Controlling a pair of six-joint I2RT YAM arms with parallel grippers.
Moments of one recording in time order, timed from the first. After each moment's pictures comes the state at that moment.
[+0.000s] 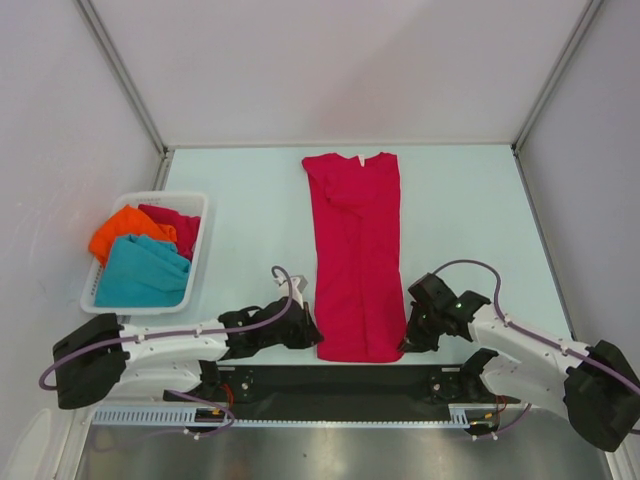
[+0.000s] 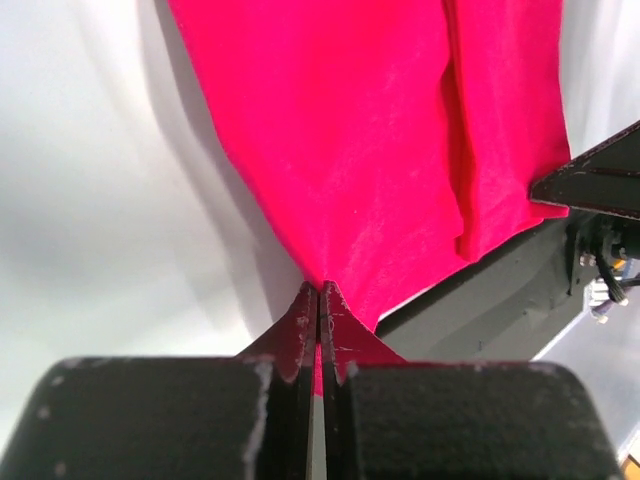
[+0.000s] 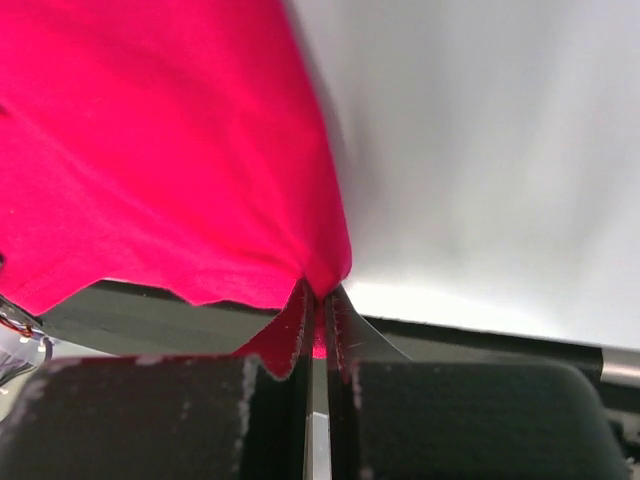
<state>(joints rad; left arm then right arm) -1.13 1.09 0.35 -0.02 -0.12 -1.05 0.70 1.00 0.42 -0.65 -0.18 1.04</state>
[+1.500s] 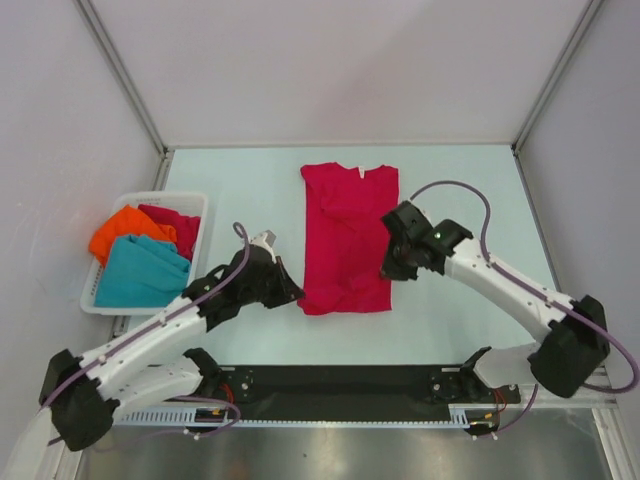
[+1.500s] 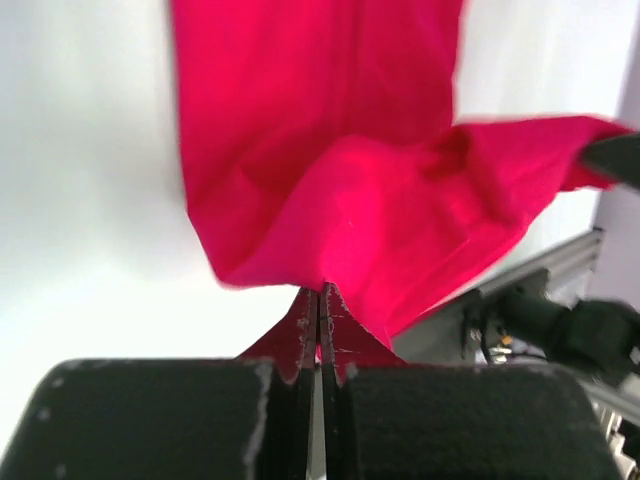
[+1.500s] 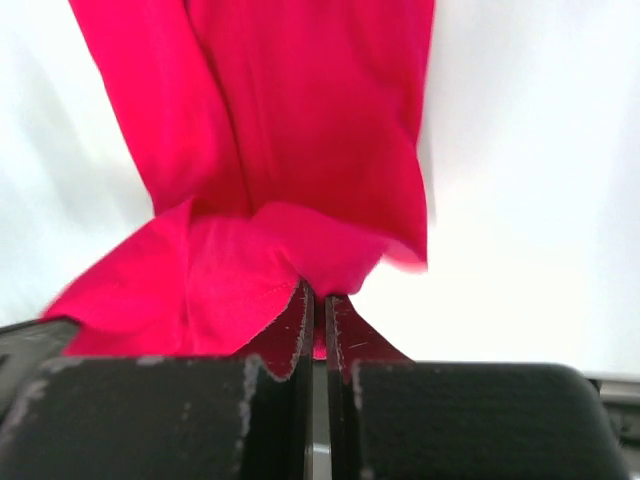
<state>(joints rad) -0.76 0.91 0.63 -0.44 0.04 -0.95 0.71 1.31 1.12 -0.89 0.10 0.92</state>
